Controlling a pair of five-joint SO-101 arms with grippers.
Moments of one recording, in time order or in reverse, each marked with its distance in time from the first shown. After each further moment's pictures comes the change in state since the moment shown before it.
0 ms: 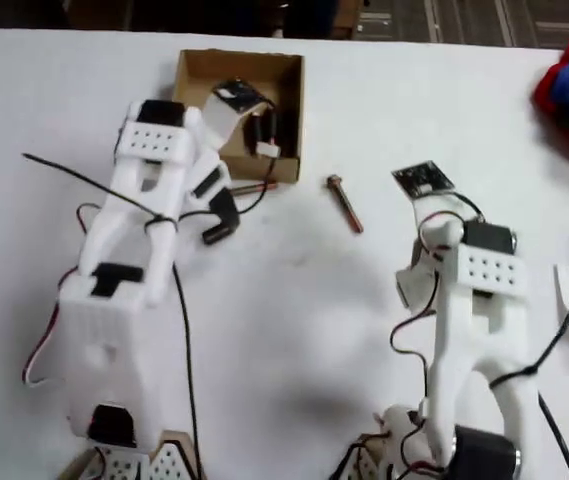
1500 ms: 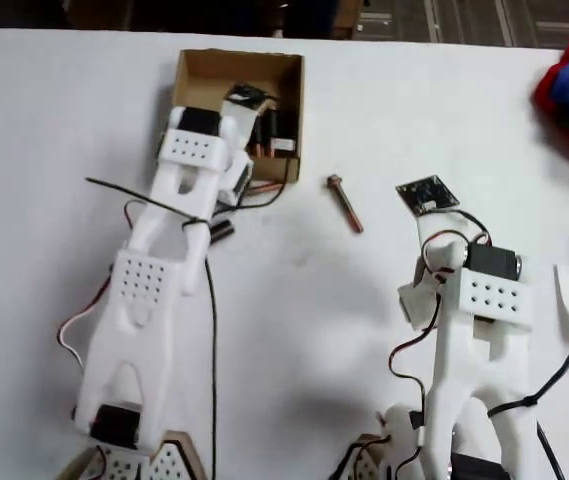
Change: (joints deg) left arm 3.5 28.4 -33.8 8.4 21.9; right arm 0.8 -6.3 5.2 0.0 0.6
